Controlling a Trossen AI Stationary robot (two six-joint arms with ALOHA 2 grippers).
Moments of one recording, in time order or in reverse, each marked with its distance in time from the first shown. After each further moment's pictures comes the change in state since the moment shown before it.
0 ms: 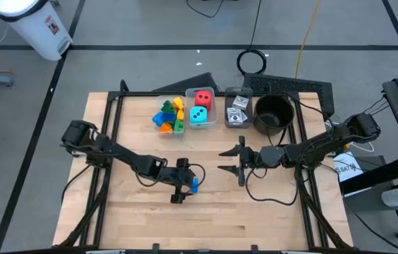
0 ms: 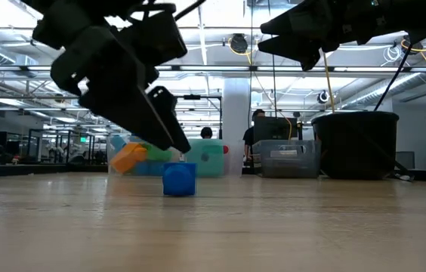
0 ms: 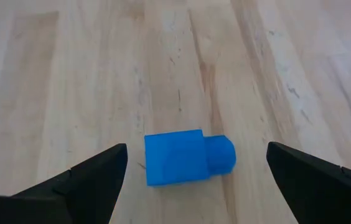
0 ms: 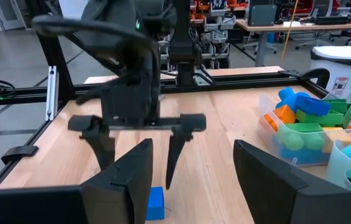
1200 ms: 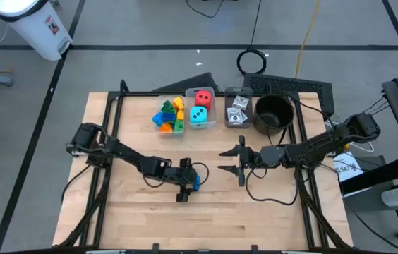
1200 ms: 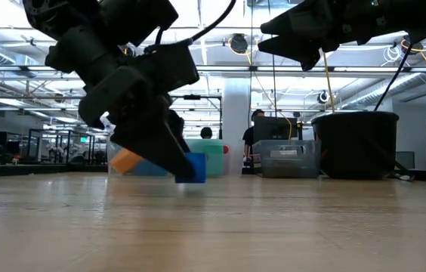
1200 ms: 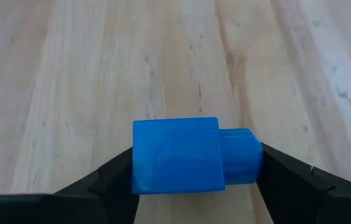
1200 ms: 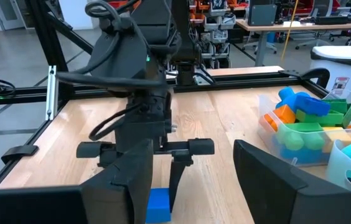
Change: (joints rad) left arm 0.027 0.138 0.000 0.139 -0.008 -0.030; right arm 0.000 0.000 0.000 -0.001 0.000 0.000
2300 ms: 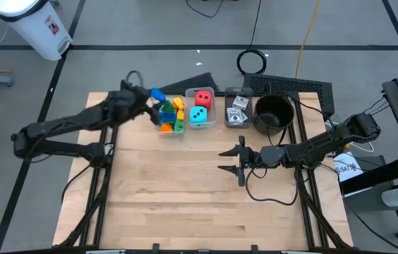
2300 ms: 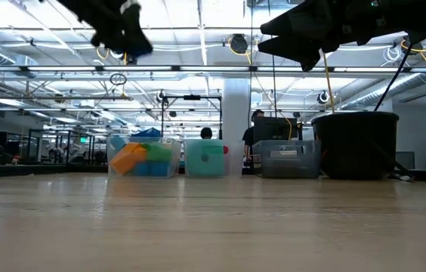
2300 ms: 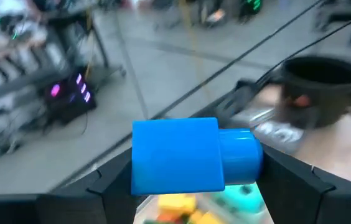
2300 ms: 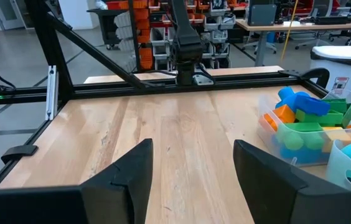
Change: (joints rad) left arm 0.544 -0.892 0.002 -0.372 -0.358 0.141; right arm -0.001 0.000 0.000 0.000 0.000 0.000
